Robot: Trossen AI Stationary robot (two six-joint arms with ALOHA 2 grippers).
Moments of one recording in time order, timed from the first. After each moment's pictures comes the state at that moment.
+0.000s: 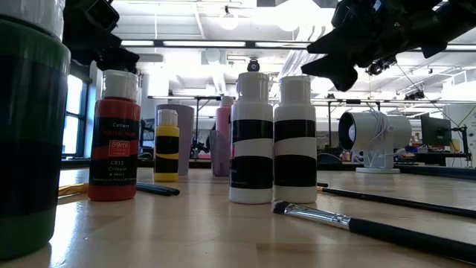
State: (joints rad) left arm 0.30 0.59 0.32 0.02 0.60 -0.04; right arm -0.01 1.10 0.44 0.41 -0.08 0.27
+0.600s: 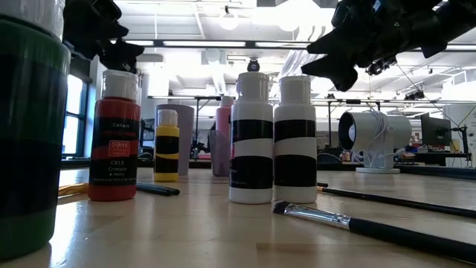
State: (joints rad) left arm 0.28 0.58 0.32 0.10 0.56 -0.14; right arm -0.01 1.10 0.44 0.41 -0.08 0.27
